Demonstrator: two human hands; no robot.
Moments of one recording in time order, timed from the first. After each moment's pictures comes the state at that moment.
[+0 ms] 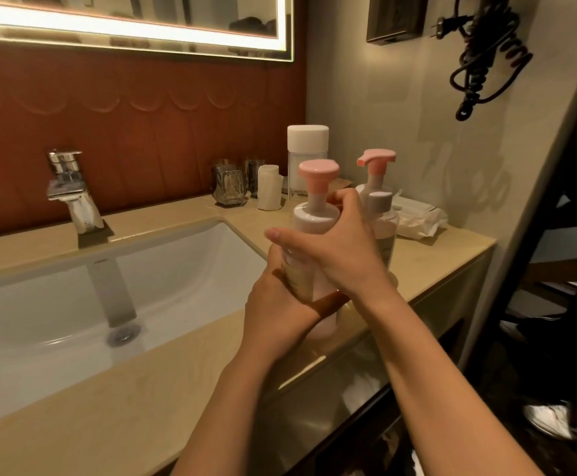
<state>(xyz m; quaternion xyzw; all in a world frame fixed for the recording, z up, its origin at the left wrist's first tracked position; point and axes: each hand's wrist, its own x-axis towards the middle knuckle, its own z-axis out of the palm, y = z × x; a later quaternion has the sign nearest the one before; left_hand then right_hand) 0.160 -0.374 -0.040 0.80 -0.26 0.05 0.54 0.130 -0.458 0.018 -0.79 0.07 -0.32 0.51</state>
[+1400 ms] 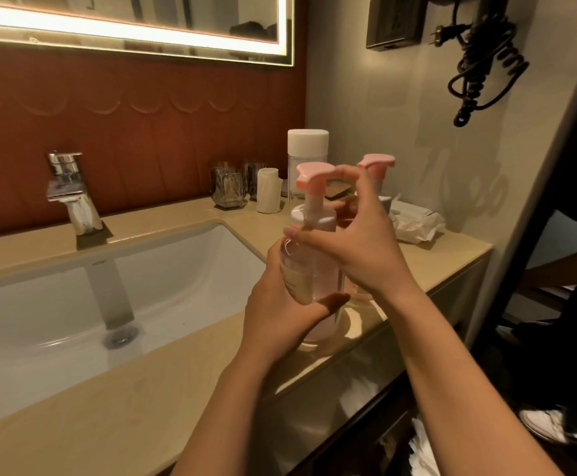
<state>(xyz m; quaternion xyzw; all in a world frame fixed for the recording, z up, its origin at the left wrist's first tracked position) 0.162 -0.368 -0.040 0.78 -0.31 0.04 0.55 0.120 -0.472 0.029 -0.79 -0.01 -0.37 0.49</state>
